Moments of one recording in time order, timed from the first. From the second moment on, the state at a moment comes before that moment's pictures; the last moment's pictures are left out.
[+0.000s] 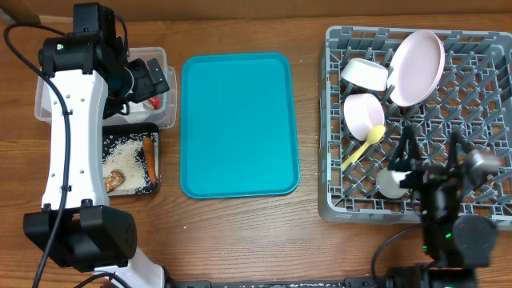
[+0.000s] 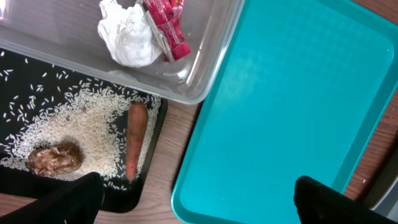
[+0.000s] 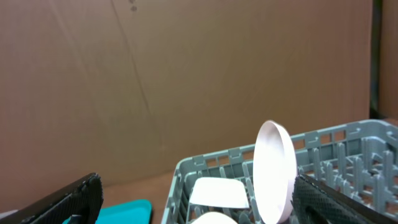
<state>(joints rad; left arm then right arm) 0.09 1.82 1.91 -1.36 0.08 -0.35 0.00 0.32 0.35 0.06 0.03 0.28</state>
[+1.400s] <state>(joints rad) 0.09 1.82 1.91 -1.36 0.08 -0.35 0.00 0.01 0.02 -0.03 0.01 0.28</state>
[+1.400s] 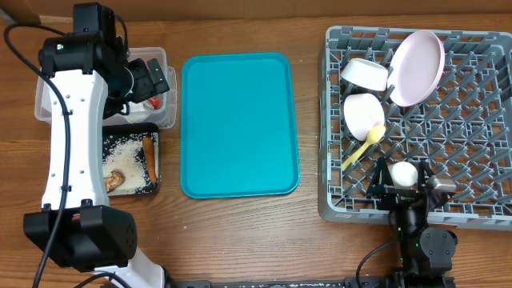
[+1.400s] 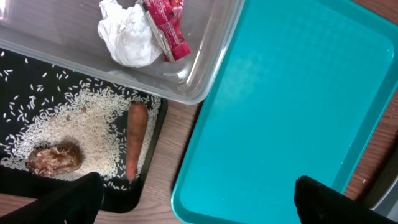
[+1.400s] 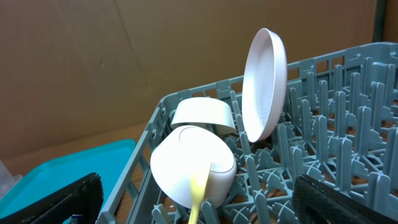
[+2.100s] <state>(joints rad) 0.09 1.47 1.85 -1.21 -0.02 -0.24 0.00 0.01 0.02 -0.03 0.01 0.28</state>
